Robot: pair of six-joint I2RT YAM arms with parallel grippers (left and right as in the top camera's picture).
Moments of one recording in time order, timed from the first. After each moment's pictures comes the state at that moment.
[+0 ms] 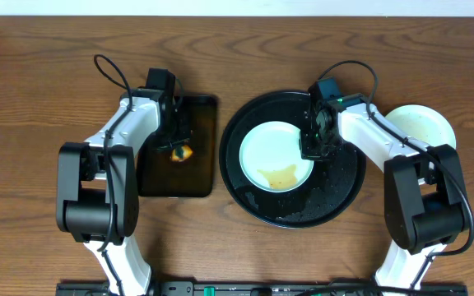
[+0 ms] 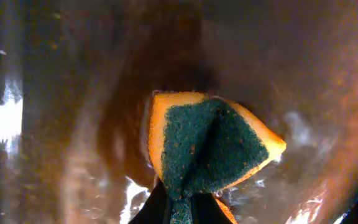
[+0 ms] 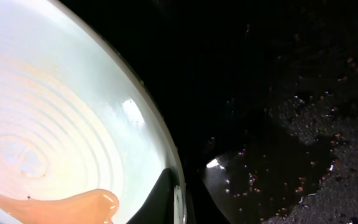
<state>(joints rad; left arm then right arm) -0.09 1.96 1.27 -0.78 0.08 -0.38 0.30 1.96 1.26 -0.83 -0.13 0.30</state>
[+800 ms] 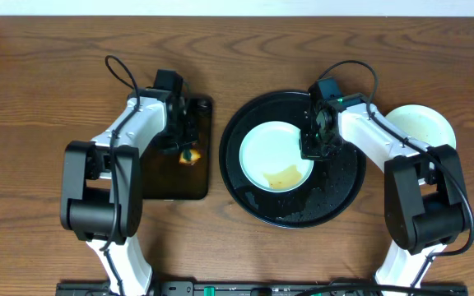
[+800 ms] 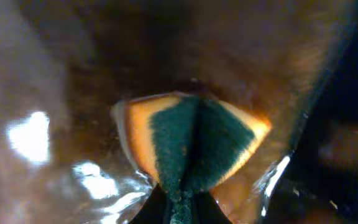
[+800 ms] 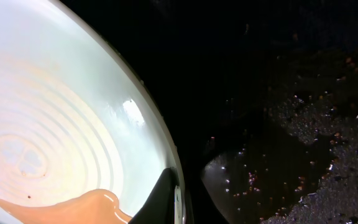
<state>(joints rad) -0.13 1.97 1.27 -0.79 0.19 -0.31 0.30 1.96 1.26 -0.83 -0.13 0.30</state>
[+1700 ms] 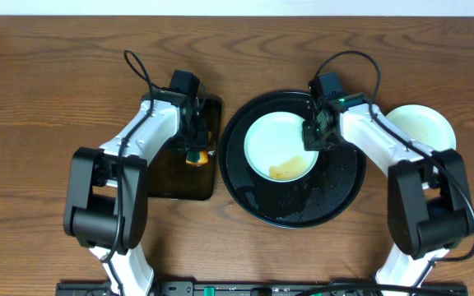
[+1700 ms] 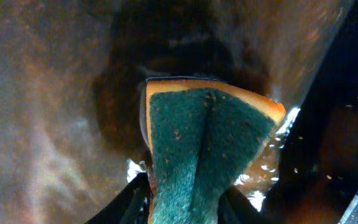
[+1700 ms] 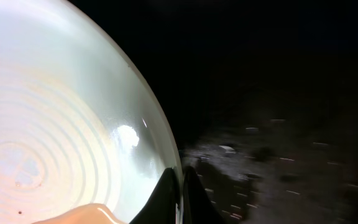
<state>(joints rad) -0.22 1.92 1.27 -0.81 0.08 -0.30 0.30 1.91 1.26 -0.74 0.03 0.26</state>
